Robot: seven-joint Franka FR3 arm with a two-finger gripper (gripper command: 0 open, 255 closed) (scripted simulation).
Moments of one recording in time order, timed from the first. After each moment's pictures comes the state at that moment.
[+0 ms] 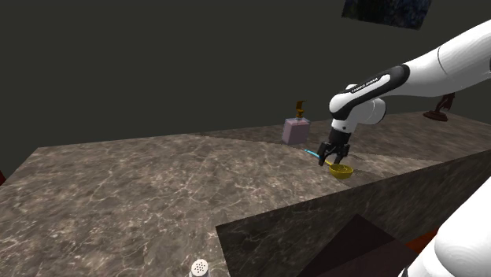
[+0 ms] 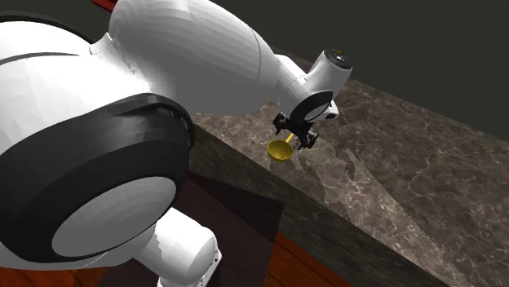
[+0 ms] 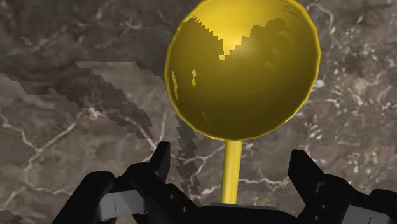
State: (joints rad) arm -0.15 -0.07 -0.35 -2.38 0.14 2.20 -0.29
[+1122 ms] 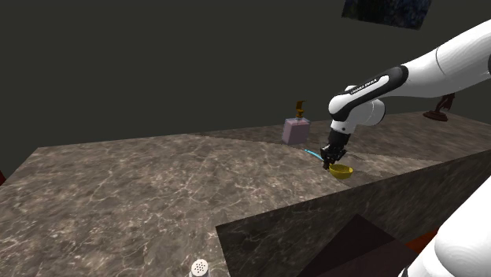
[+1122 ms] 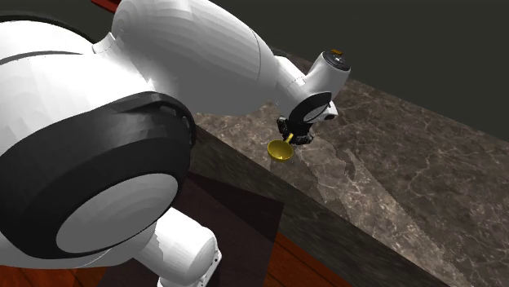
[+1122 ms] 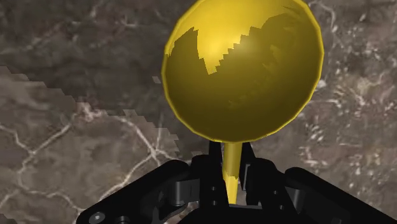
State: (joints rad) arm -0.15 -0.06 -0.35 -2.39 0.15 2.22 -0.29
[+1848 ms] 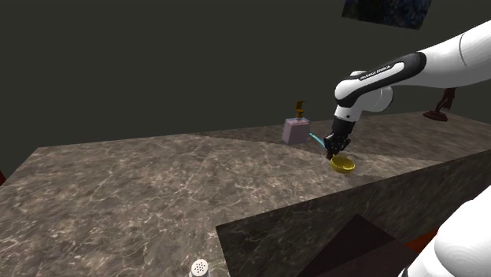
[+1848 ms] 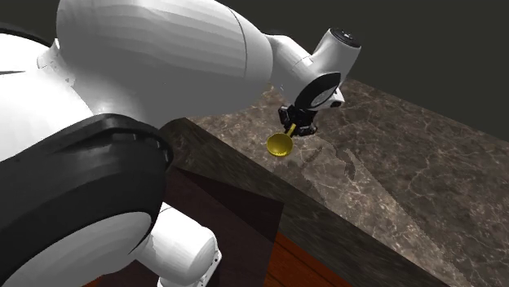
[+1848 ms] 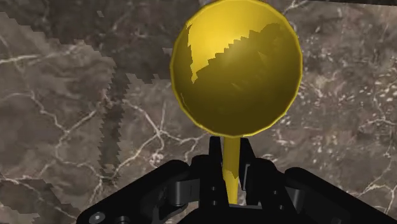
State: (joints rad) arm -0.15 -0.15 -0.35 -2.33 0.10 2.08 -0.25
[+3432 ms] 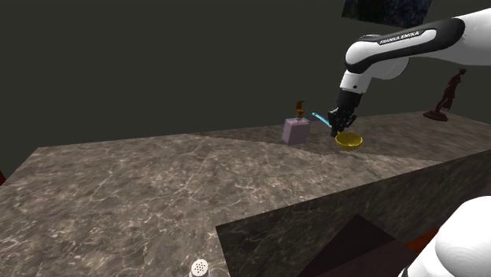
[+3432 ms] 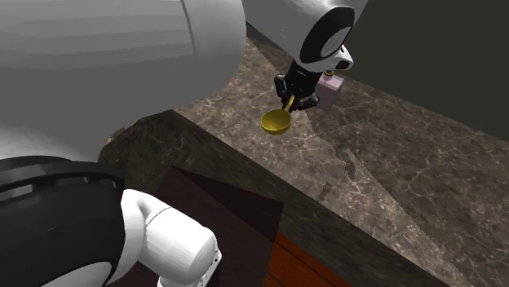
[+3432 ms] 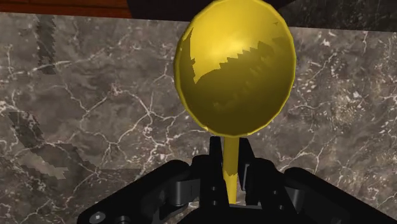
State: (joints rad) arm -0.14 -0.27 -0.30 -2.16 0.07 1.81 -0.14
